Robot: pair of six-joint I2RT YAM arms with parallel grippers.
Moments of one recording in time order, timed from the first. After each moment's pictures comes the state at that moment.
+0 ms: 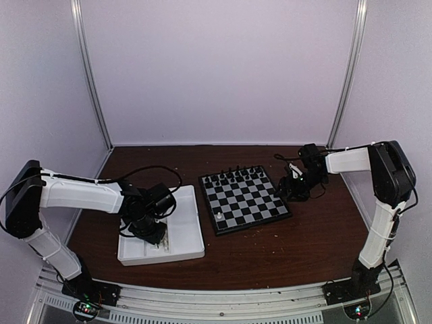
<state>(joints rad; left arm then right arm) -0.87 1.56 0.89 -0.75 -0.20 -0.53 0.25 1.88 1.16 -0.44 -0.43 0.32</state>
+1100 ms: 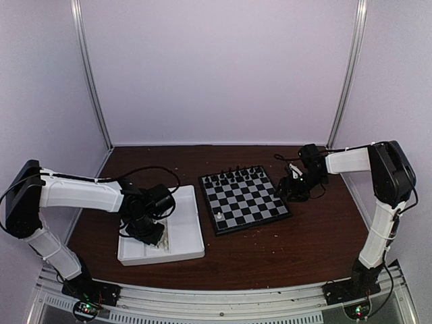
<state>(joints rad) -0.87 1.56 0.90 -0.81 -0.20 -0.56 0.25 1.88 1.15 -0.43 -0.43 0.32</state>
